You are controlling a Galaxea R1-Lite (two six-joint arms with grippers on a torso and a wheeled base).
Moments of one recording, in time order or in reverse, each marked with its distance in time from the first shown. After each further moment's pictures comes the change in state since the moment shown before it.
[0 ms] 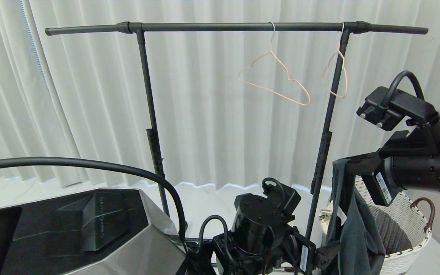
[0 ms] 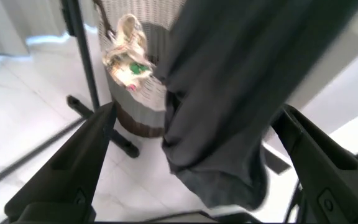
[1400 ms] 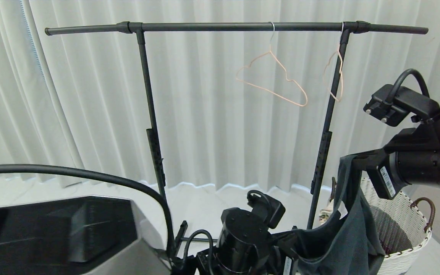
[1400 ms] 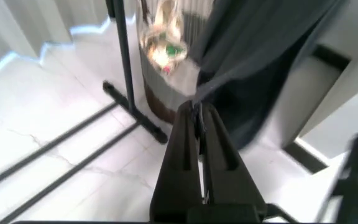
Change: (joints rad) left arm -0.008 -0.057 0.163 -0.054 0.129 0.041; right arm -0.061 -0.003 0.000 -0.001 -0.004 -0.001
